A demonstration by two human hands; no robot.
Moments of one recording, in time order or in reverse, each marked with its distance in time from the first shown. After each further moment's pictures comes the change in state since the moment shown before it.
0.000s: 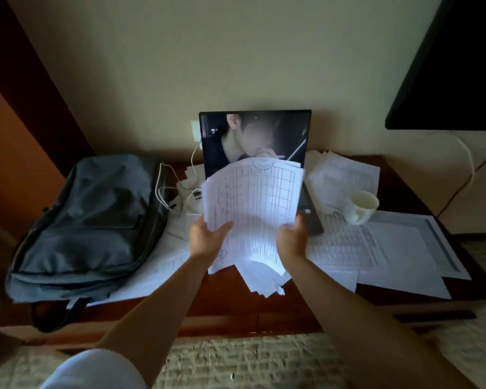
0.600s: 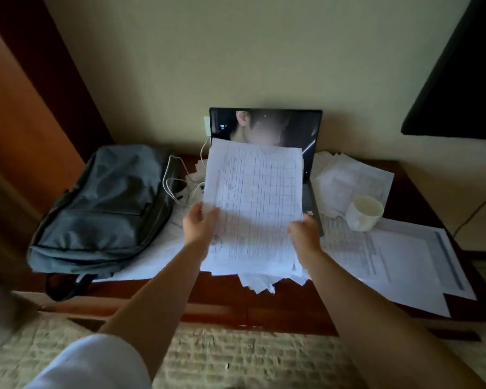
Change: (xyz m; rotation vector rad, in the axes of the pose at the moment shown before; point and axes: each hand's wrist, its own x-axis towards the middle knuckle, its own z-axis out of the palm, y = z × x) left_hand -0.007 0.018 0.005 -0.186 0.219 -0.171; right_hand 0.020 -0.018 -0.051 -0.008 -0.248 0.116
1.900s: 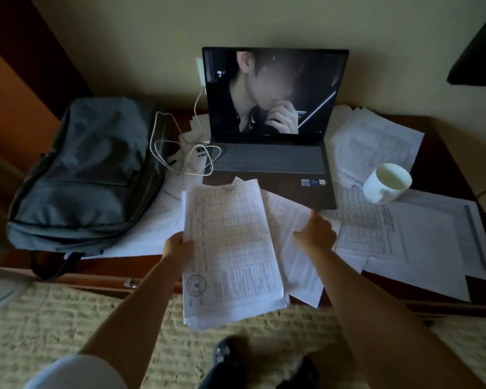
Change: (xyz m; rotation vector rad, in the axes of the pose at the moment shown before) left_hand 0.019 -0.104 -0.043 0.429 -0.092 -0.423; right_hand 0.058 0.093 0.002 -1.028 0.044 0.025
